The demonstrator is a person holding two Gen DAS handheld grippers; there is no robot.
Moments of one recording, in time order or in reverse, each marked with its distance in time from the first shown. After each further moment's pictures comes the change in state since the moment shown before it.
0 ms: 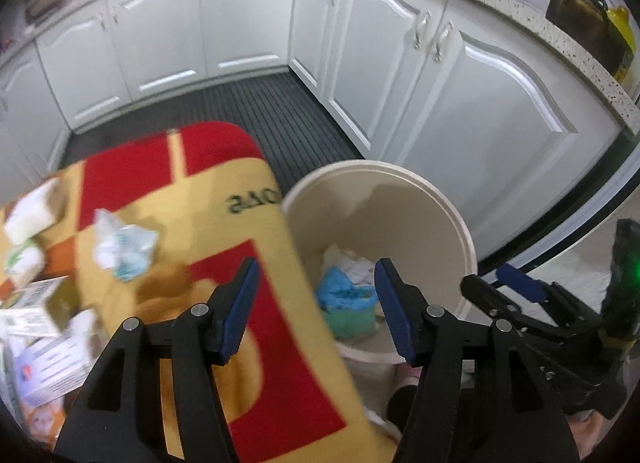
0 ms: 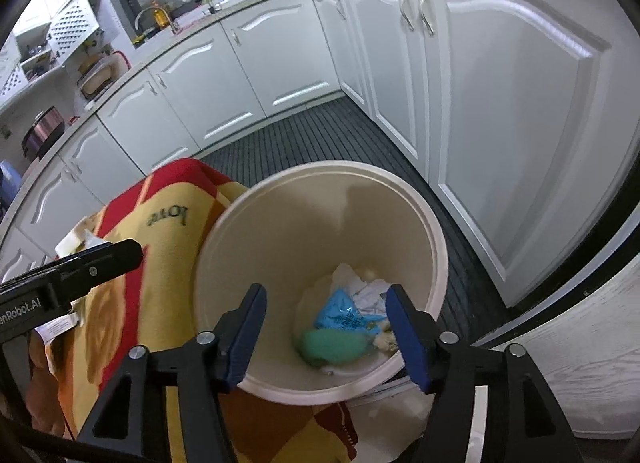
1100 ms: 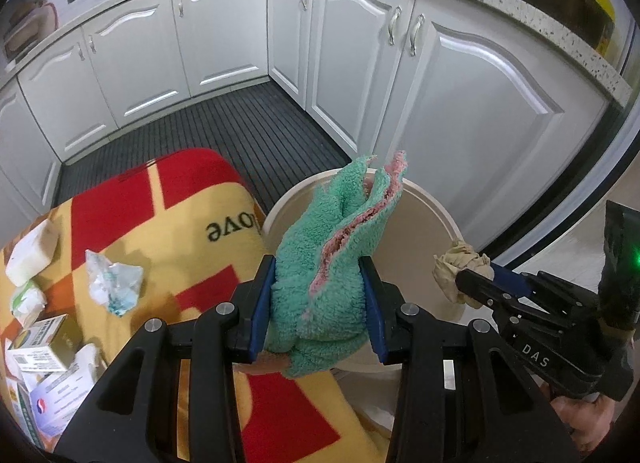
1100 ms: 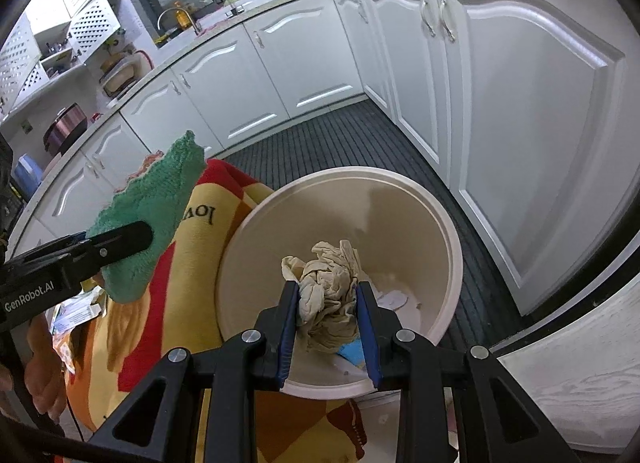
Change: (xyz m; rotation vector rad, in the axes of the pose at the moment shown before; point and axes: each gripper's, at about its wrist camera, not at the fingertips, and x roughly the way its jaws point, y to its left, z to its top) left arm 0.015 -0.027 0.018 0.109 -0.002 -0.021; right arm 0.003 -0.009 0.004 -0.021 0.010 0.064
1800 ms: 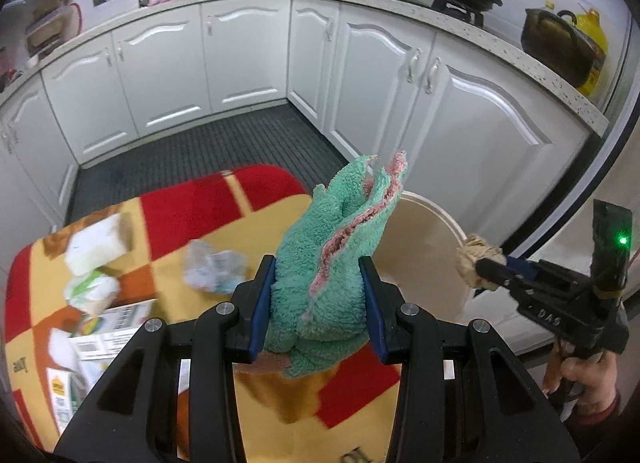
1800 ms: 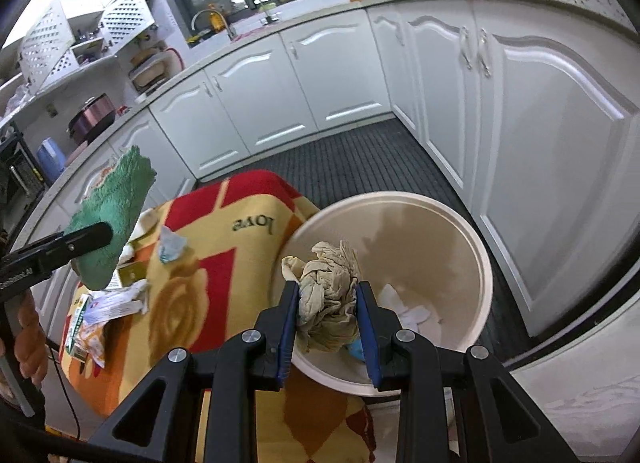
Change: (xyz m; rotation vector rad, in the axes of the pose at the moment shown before) left arm -0.079 0.068 -0.018 -0.031 -0.082 -0.009; right arm -0.026 0.044 0.002 -0.067 -0.042 0.053
